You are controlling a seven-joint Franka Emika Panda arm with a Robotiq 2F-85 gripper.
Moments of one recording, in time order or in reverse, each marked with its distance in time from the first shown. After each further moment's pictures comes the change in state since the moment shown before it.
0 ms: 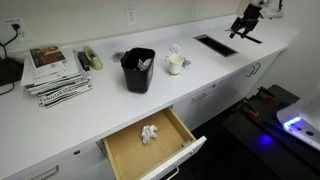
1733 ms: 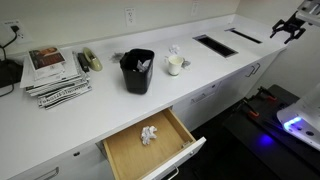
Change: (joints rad) arm -0.392 0.077 -0.371 0.021 0.001 0.000 0.049
